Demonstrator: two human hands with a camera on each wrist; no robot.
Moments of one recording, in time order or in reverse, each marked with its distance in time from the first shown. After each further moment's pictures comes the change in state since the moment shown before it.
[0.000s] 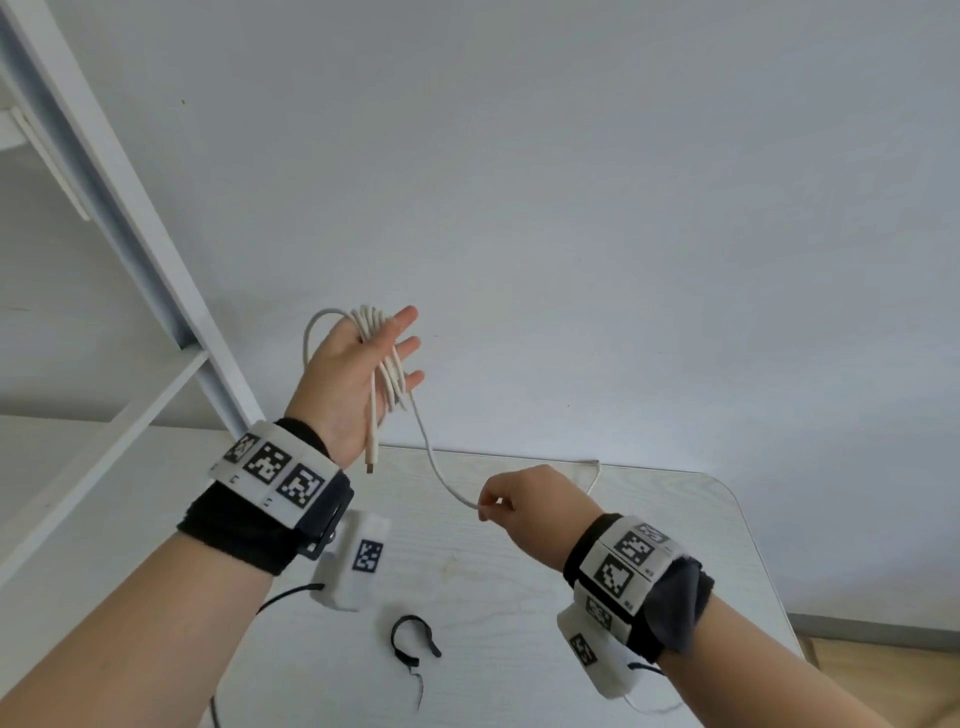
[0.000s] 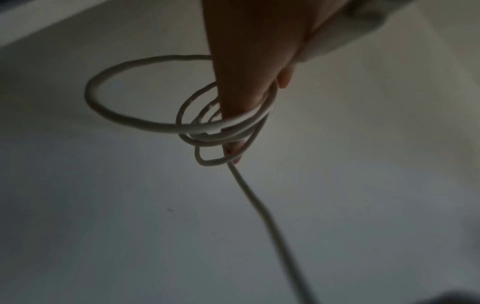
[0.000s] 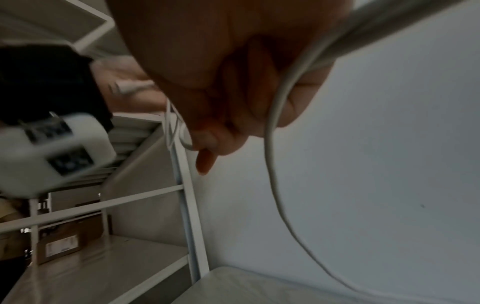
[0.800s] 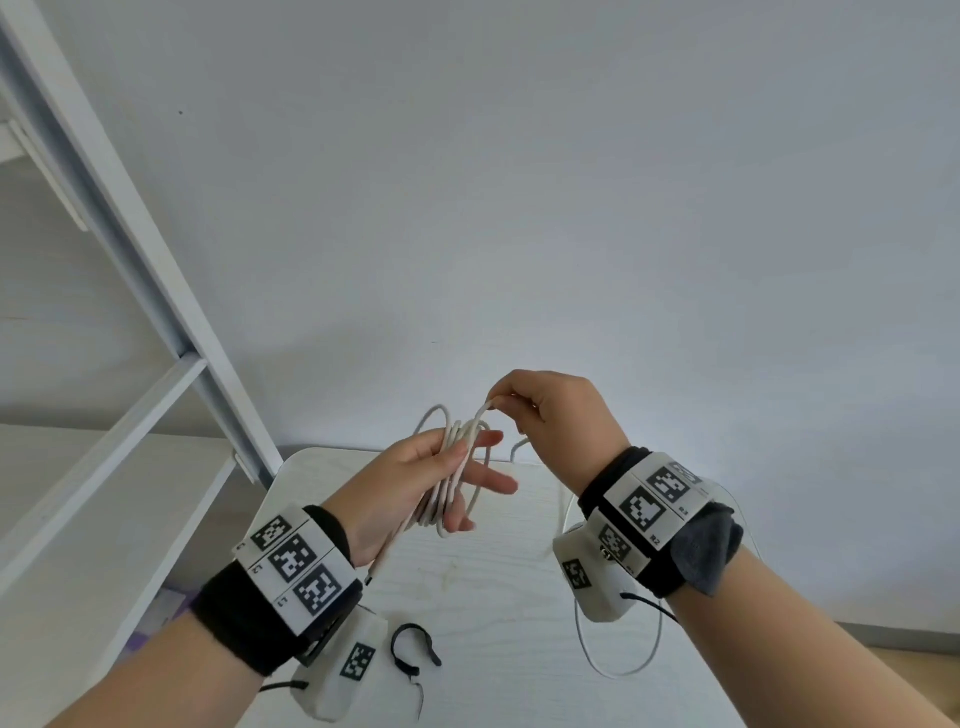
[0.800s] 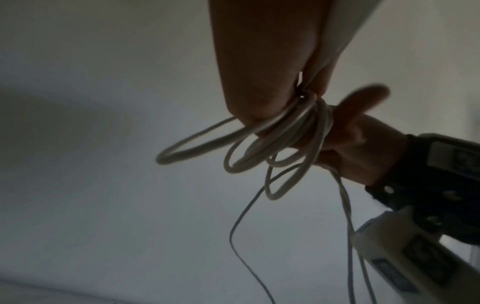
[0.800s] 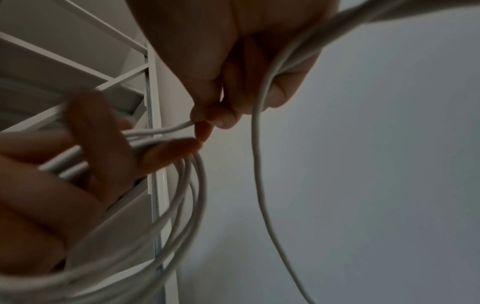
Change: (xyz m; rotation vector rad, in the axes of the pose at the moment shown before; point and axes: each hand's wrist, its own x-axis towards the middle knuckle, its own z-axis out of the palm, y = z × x) left_hand -0.045 -0.038 0.010 0.320 -0.377 -0.275; right_hand 0.014 -0.016 -0.061 0.118 0.478 -0.270
